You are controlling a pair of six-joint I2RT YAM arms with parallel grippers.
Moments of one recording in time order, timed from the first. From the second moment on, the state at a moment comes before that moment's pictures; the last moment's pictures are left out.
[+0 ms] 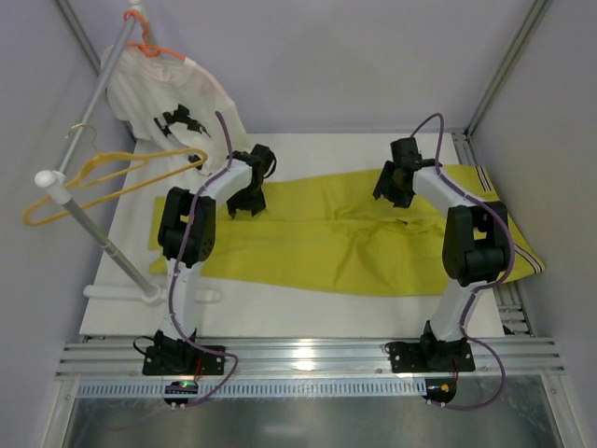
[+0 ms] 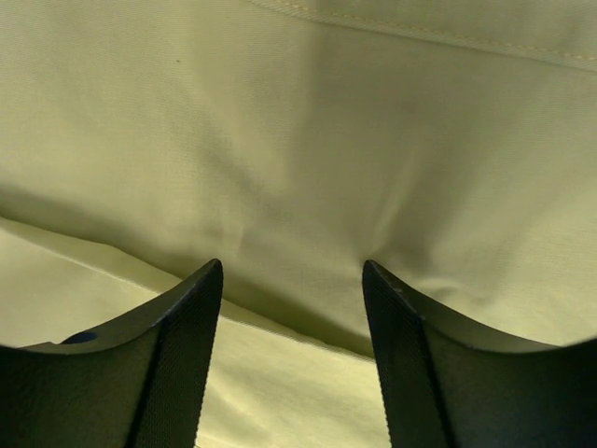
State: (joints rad) left arm -0.39 2.23 1.80 -0.98 -0.41 -0.64; right arm 0.19 1.89 1.40 -0.55 0.08 0.53
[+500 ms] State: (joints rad) left arm -0.35 2.28 1.87 -0.98 -0.34 -0.65; right arm 0.12 1.88 1.26 -0.56 0.10 0.47
